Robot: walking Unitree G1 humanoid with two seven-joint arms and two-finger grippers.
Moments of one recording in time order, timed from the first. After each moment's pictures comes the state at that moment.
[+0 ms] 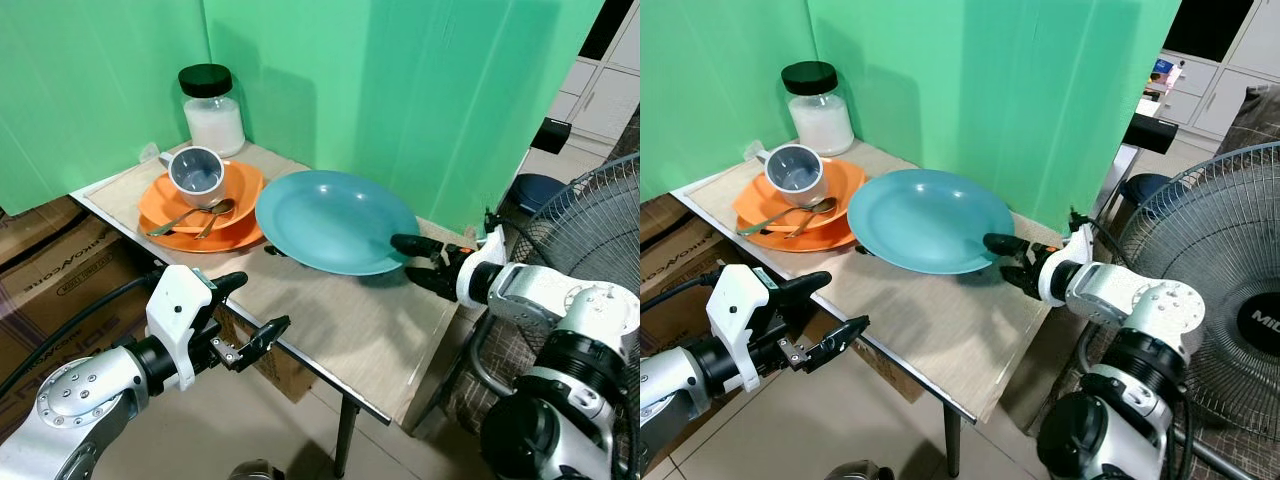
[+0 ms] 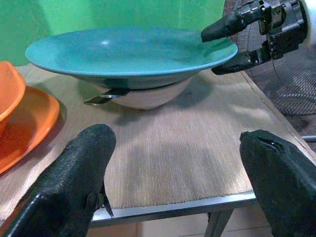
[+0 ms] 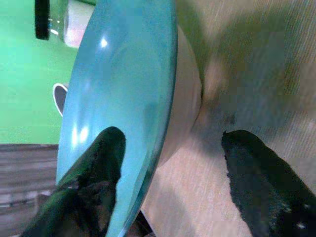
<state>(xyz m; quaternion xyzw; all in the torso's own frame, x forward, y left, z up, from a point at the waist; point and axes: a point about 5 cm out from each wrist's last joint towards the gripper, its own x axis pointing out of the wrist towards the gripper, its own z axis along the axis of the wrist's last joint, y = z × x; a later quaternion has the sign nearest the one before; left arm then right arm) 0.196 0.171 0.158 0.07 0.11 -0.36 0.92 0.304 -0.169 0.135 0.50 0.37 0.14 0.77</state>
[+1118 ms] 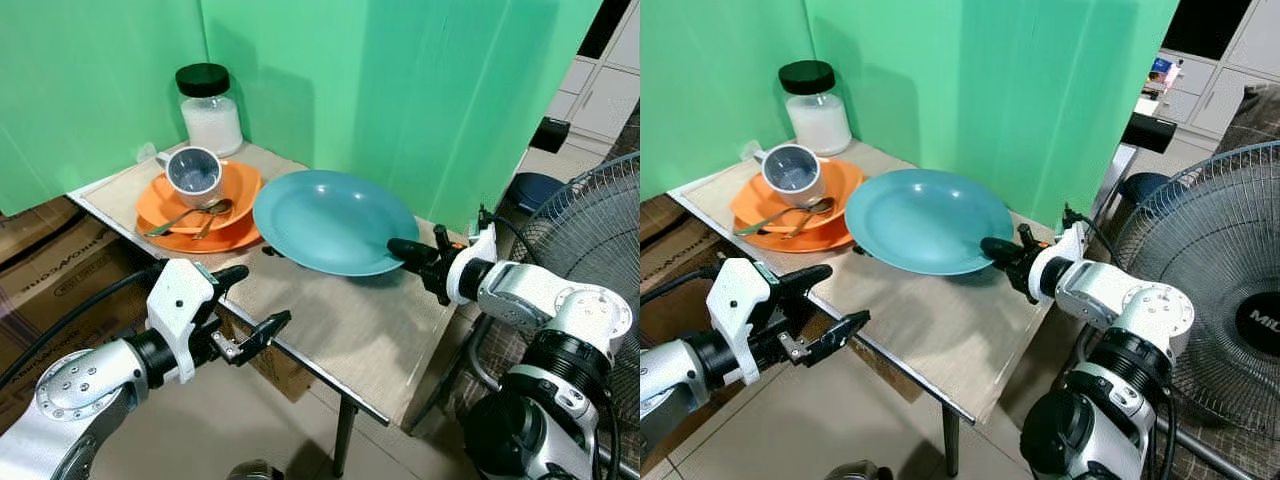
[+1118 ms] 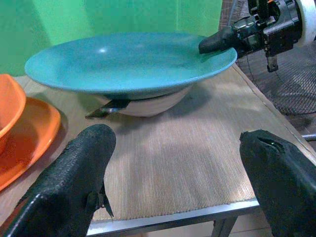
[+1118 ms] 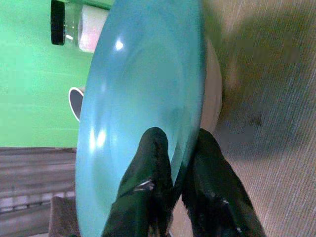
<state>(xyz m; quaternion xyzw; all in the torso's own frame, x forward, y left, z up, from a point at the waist) 0.200 0.170 0.163 0.08 0.10 -0.36 0.92 0.305 -0.160 0.141 0.52 0.36 0.15 0.76</state>
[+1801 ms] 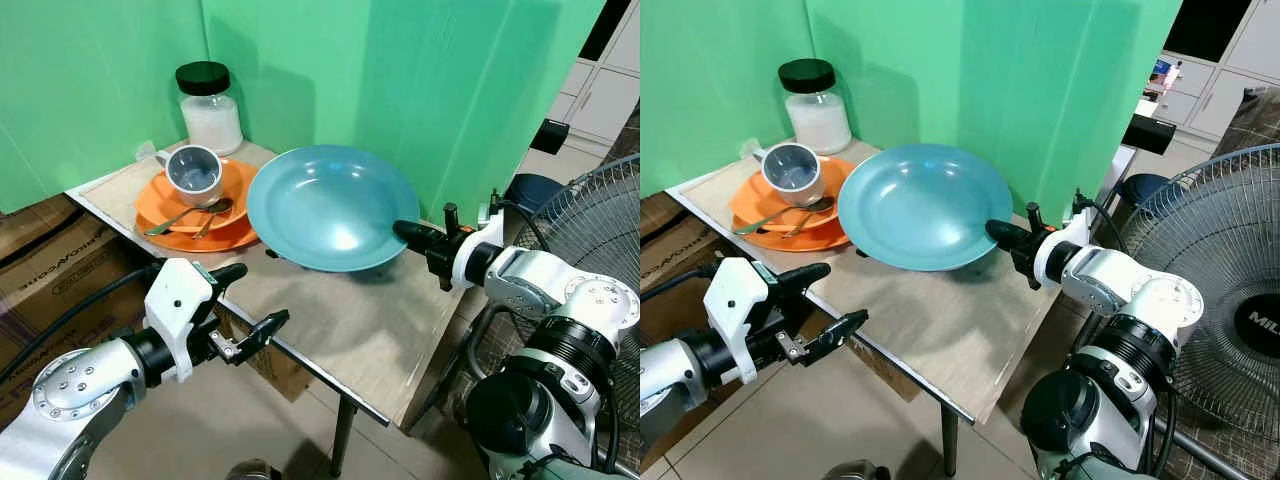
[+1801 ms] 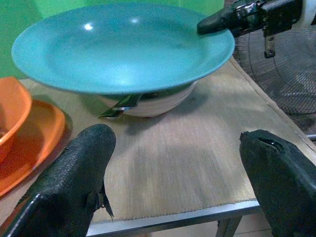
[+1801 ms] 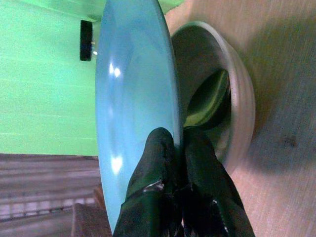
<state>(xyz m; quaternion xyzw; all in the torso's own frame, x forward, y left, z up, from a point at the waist) 0.201 0.173 0.165 0.09 0.09 -0.36 0.92 0.314 -0.166 0.156 0.55 0.33 0.16 0.75</state>
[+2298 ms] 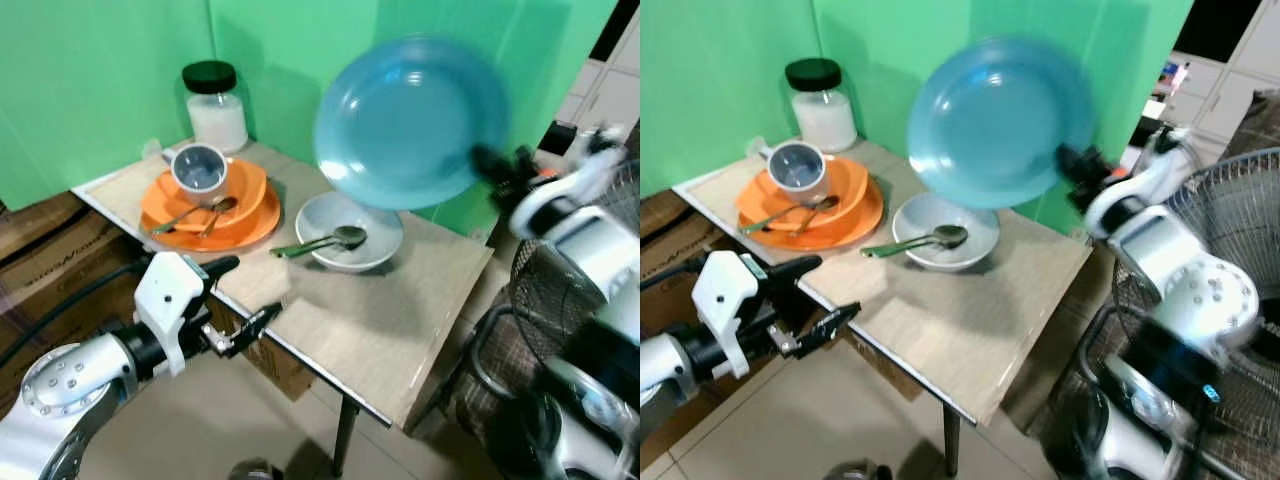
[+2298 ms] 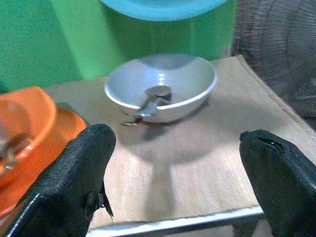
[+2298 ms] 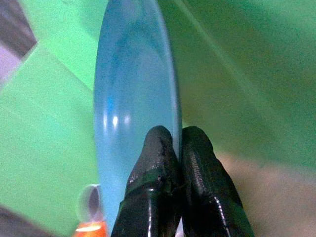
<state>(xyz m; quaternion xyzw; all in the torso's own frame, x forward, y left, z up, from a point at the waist) 0.203 0.179 0.173 0.11 0.06 -0.34 0.93 0.301 -0.203 0.242 0.32 0.02 0.13 0.94</state>
